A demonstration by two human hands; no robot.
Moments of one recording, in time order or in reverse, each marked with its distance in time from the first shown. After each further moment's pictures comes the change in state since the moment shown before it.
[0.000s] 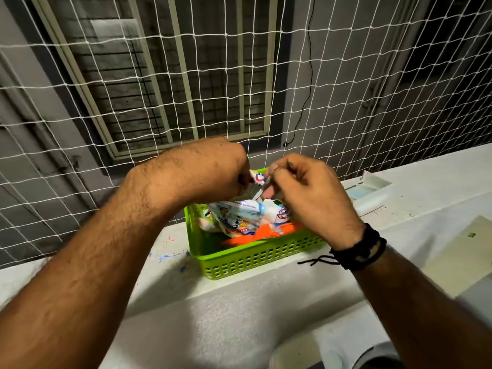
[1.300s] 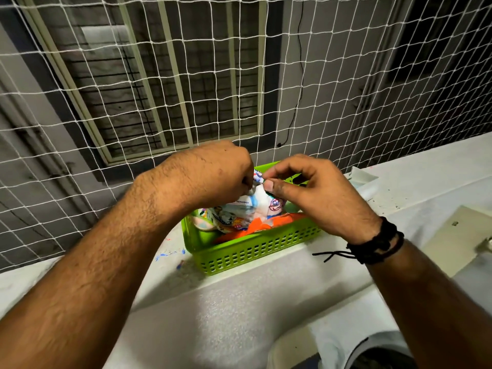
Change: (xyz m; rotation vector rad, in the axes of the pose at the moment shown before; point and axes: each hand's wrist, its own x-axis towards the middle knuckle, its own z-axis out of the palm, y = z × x) left_hand -0.004 0.023 -0.004 0.090 -0.020 0.026; right_hand -0.009 0.013 -0.029 0.030 -0.094 -0.107
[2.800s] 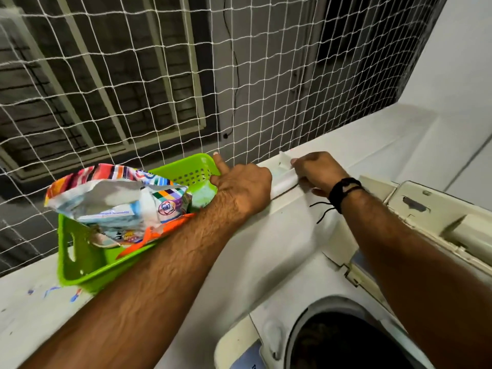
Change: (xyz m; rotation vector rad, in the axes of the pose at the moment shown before) left_hand 0.130 0.165 0.060 -0.190 0.000 -0.070; right_hand -0.006 0.174 -0.130 -0.005 0.306 0.758
